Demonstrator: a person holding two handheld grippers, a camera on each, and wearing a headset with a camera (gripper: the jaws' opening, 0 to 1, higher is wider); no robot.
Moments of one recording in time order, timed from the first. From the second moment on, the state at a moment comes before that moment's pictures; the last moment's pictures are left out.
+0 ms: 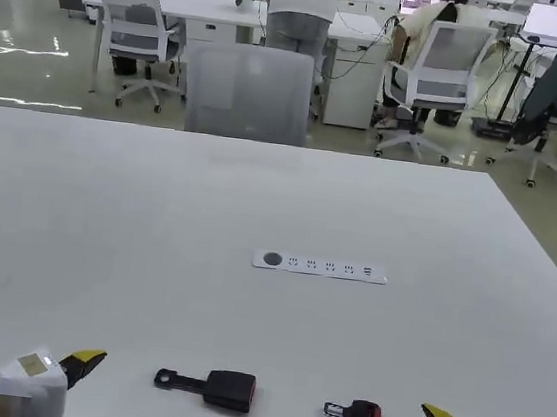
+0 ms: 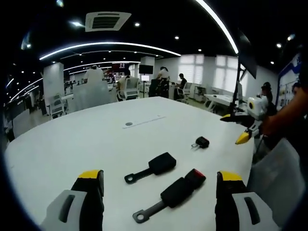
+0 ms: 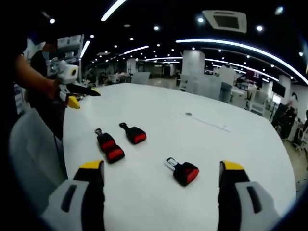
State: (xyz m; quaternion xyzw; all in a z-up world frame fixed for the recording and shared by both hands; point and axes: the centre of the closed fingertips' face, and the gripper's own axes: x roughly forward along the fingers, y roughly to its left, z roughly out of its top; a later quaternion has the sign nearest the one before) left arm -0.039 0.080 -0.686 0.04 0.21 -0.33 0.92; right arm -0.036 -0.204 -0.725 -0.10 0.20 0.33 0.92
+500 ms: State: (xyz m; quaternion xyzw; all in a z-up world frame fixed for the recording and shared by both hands) left arm -0.060 0.083 -0.694 0.04 0.22 -0.33 0.92; right arm -0.067 -0.219 -0.709 -0.09 0.17 0.31 0.93
